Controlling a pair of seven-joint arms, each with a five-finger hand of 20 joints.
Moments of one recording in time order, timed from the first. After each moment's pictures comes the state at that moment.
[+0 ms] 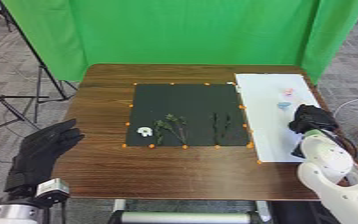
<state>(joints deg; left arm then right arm) 146.3 -51.2 -104.4 -131.4 41.1 18.0 21.3 -89.6 -41.8 67.9 -99.4 -132.6 -0.3 42.7</state>
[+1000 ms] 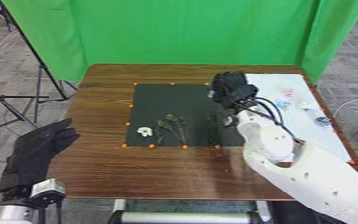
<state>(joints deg) 147.8 -51.0 -106.4 -132.0 40.9 18.2 21.7 -59.1 -48.1 33.4 -101.1 -134.0 12.2 30.7</state>
